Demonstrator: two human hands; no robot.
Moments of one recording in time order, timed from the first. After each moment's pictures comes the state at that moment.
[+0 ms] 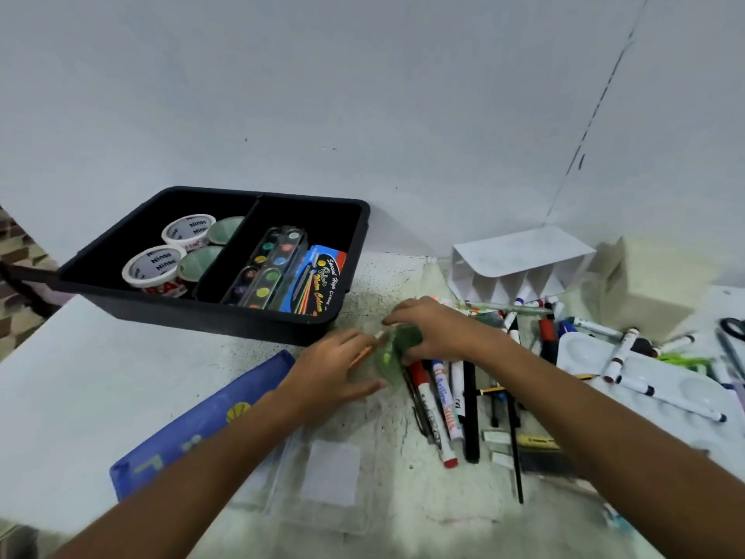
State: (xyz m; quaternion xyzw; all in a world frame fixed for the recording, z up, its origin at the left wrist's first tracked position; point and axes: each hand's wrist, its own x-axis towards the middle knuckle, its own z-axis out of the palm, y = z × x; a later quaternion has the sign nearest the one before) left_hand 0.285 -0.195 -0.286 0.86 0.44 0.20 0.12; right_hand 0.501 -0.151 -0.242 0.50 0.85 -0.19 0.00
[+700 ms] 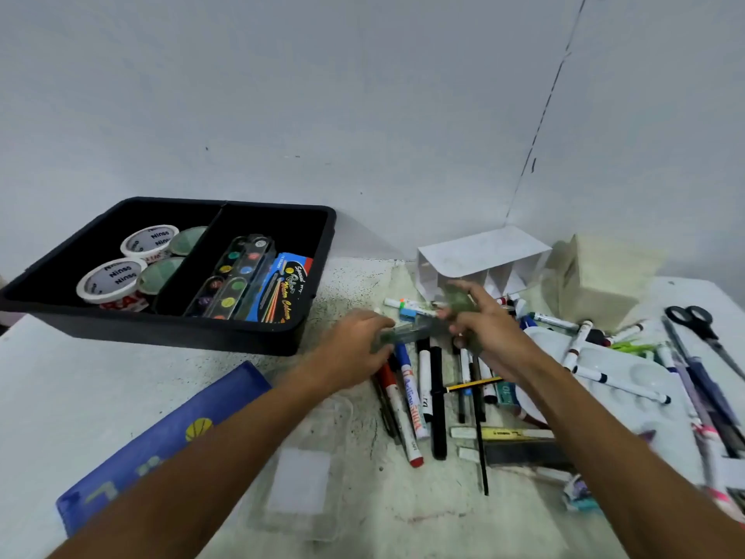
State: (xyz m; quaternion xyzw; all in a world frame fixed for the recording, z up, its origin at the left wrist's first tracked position) left_hand 0.362 -0.172 -0.264 0.85 0.47 0.18 0.15; right_hand 0.574 -0.203 -0.222 0.52 0.42 -0.59 -0.46
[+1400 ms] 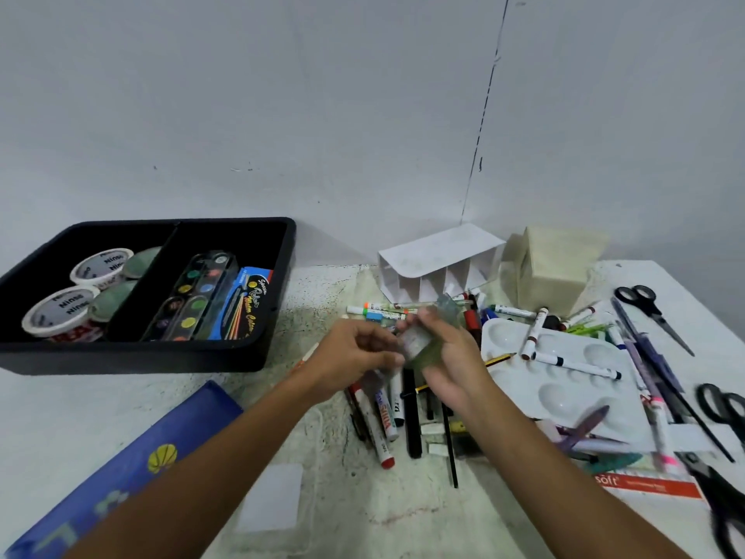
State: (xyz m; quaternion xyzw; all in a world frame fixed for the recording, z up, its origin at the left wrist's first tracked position) left_hand 0.396 -0.196 -0.234 0.63 0.40 0.28 0.60; right_hand 0.551 -0.228 -0.243 0.34 0.13 -0.65 -0.66
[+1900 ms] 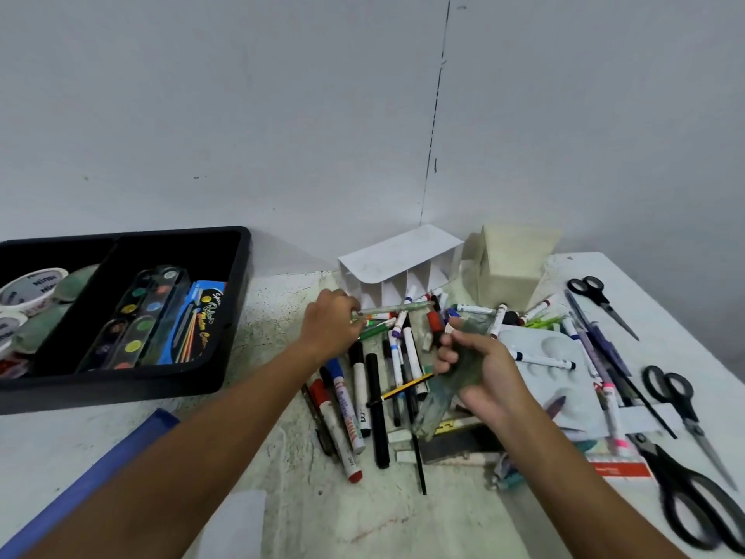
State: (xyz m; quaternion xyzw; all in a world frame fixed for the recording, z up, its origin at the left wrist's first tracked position) left_hand 0.449 -0.107 -0.280 0.84 0.50 0.18 0.10; right_hand 0.617 -0.263 -0.242 0.35 0.07 -0.64 -0.68
